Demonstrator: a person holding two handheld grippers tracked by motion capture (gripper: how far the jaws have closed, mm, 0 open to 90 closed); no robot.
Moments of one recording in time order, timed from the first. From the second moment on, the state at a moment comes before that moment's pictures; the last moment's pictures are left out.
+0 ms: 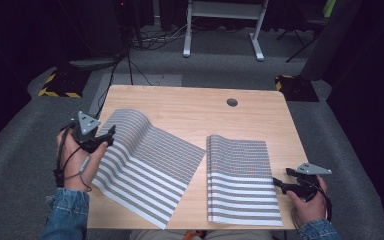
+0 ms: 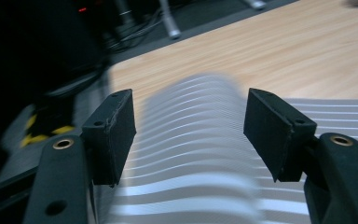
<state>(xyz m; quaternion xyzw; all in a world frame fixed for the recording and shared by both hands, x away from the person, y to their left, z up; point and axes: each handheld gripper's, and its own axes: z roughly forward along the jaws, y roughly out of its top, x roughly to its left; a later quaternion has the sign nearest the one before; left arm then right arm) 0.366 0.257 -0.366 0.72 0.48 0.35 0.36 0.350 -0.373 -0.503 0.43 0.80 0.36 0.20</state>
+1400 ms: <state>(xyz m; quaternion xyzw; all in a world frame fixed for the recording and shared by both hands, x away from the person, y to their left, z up) 0.393 0.049 -0.502 0.83 0.41 0.15 0.33 0.350 -0.373 -0.503 0.43 0.80 0.36 0.20</state>
